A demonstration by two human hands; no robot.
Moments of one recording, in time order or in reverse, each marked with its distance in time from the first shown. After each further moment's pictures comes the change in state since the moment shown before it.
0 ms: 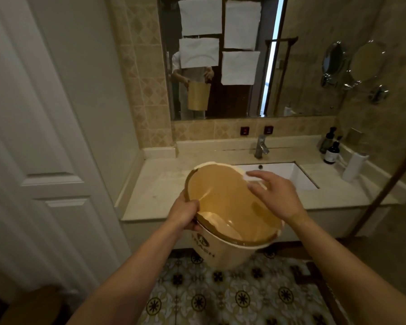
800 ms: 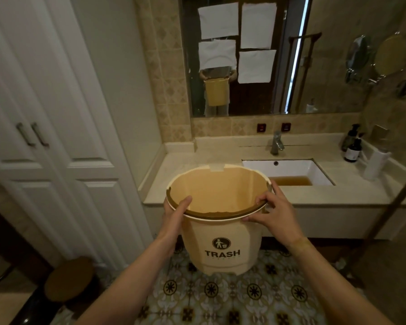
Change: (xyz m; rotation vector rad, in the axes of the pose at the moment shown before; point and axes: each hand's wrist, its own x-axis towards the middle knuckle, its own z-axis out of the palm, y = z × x) left_hand -0.099 -0.062 -0.005 -0.256 0.206 0.016; right_hand -0.093 0.024 0.009 0.317 -0.070 0.019
